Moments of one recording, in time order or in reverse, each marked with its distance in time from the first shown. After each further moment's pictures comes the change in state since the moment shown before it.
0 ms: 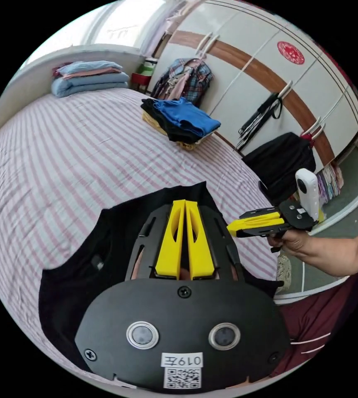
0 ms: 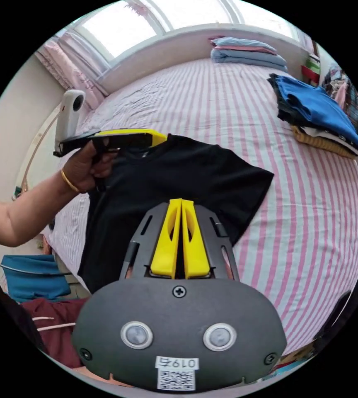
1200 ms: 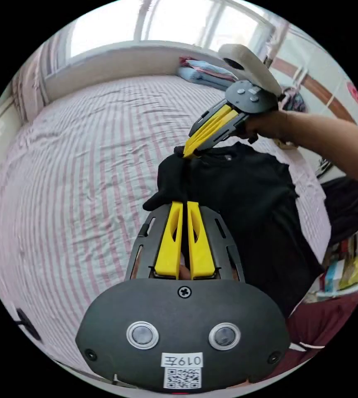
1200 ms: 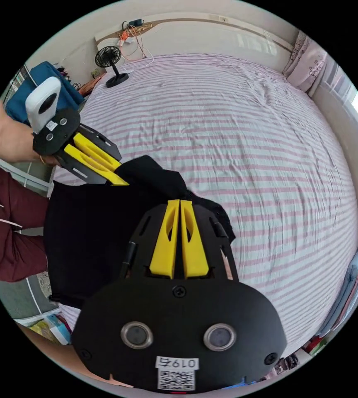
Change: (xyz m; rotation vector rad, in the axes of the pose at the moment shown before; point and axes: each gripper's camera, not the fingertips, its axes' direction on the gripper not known) left arm -0.035 0.307 -0.230 -0.011 -0.566 -0.263; right arm -0.399 -0.372 0.087 -0.351 -0.070 -1.239
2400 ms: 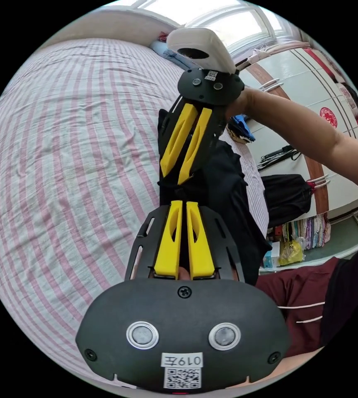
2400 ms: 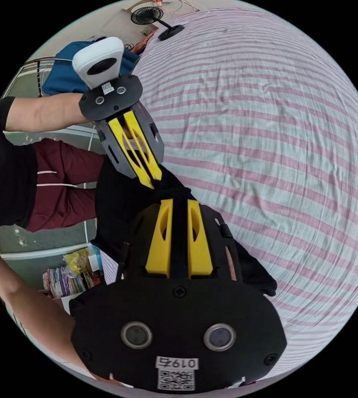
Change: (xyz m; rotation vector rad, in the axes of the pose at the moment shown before) left arm -0.126 0.091 -0.001 -0.075 0.584 -0.105; right arm 0.054 -0.147 0.021 -0.370 -0.551 -0.255
